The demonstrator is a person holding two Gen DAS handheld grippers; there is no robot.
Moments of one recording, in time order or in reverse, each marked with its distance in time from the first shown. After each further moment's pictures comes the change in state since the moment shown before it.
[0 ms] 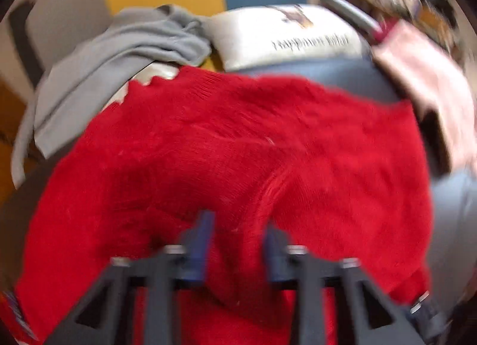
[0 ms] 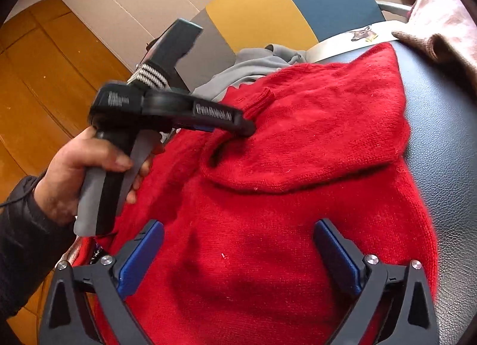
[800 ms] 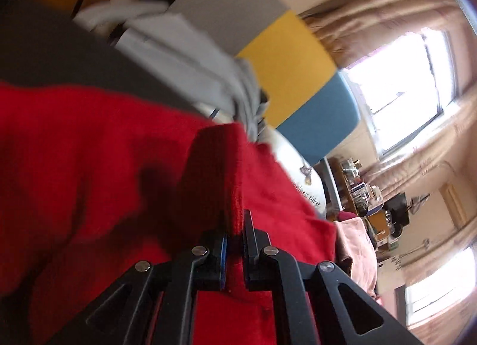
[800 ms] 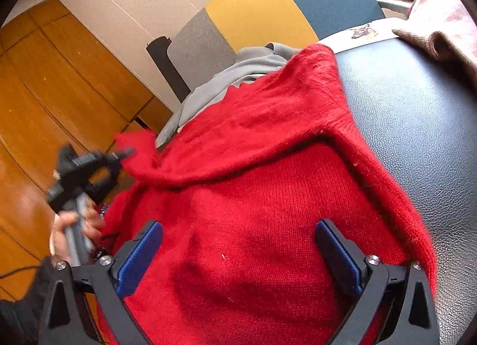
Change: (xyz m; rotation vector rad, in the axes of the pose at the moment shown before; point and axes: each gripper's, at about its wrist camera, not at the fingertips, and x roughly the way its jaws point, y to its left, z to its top) left arm -0.041 0.232 -0.150 -0.724 -0.455 -0.468; right arm -0.008 0.001 -0.001 0.025 0.008 0.022
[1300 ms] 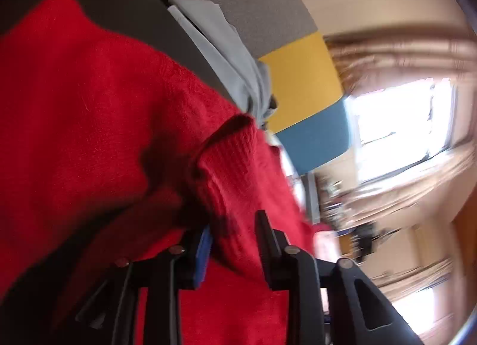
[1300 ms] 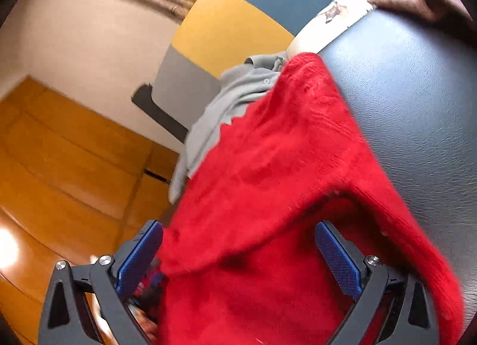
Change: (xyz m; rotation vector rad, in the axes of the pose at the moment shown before) left arm -0.030 0.071 -0.018 -0.257 0.014 -0.169; right arm 0.026 -0.023 0.047 0.348 -0.112 0.113
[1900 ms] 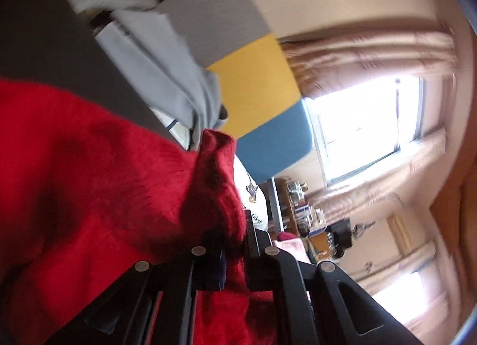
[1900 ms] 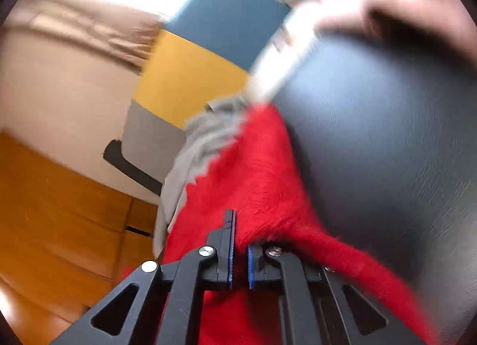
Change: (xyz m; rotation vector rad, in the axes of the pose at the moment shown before) left arm 0.023 -0.074 0.010 0.168 -0.020 -0.098; right arm -0.027 0.001 0.033 0.031 -0.238 -0.162
